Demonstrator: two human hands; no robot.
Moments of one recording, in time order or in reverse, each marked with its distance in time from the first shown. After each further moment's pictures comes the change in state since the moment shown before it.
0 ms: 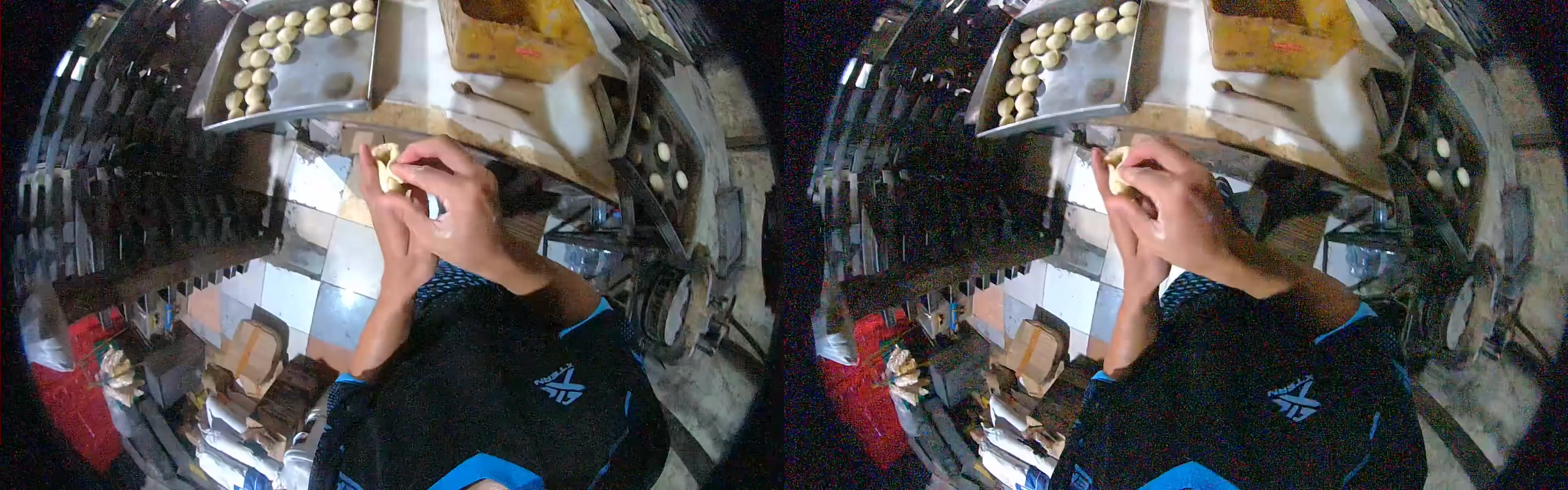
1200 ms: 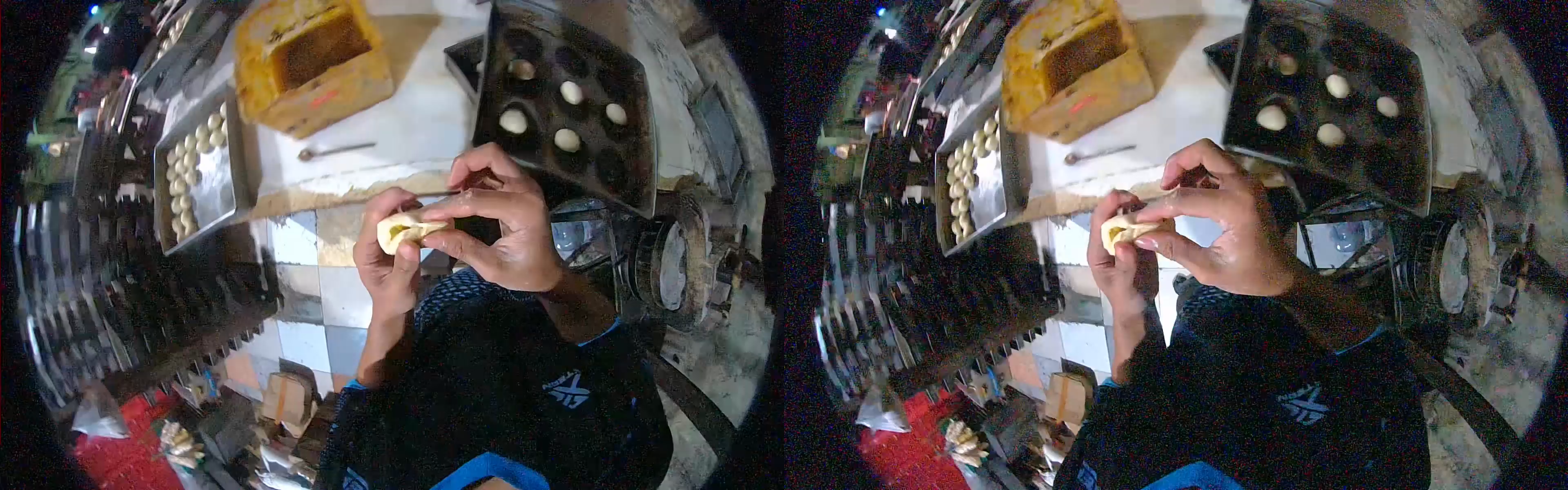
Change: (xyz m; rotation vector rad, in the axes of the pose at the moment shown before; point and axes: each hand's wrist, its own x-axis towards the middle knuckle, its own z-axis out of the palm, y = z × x) left_hand -0.045 0.058 0.267 -0.662 -0.292 -0.130; right_hand -0.108 0.108 -0.304 0.131 0.207 0.078
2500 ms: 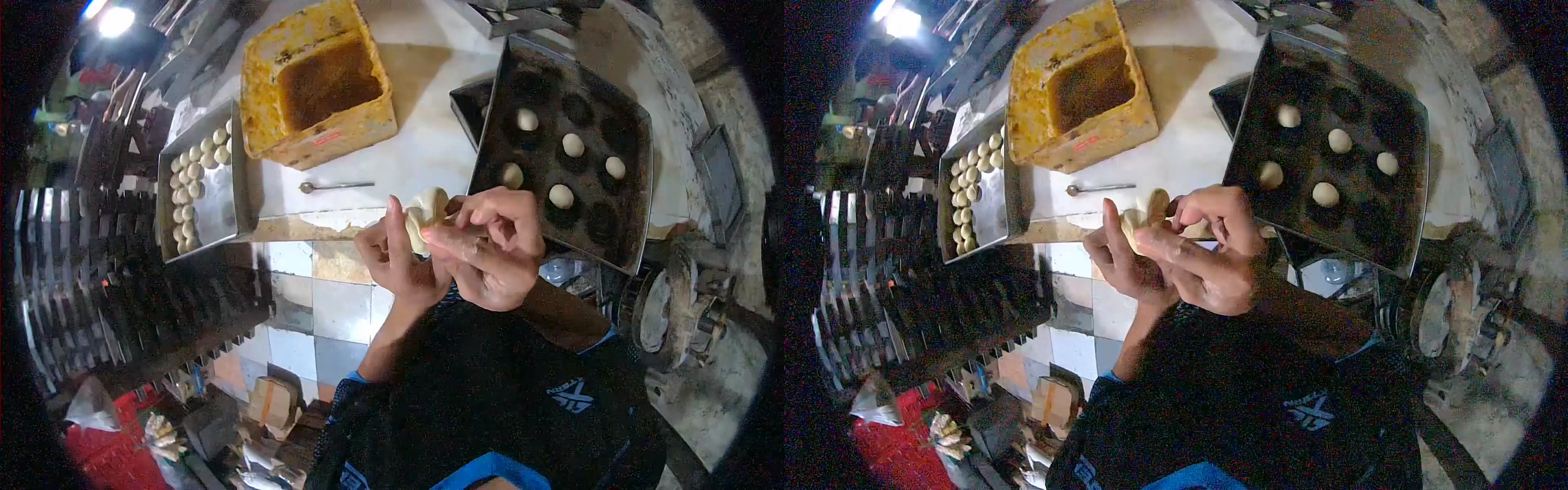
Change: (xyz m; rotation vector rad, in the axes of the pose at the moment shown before) left_hand 0.065 -0.029 0.050 1.176 0.250 0.613; right_hand 0.038 0.034 -0.017 -0.171 0.188 -0.274
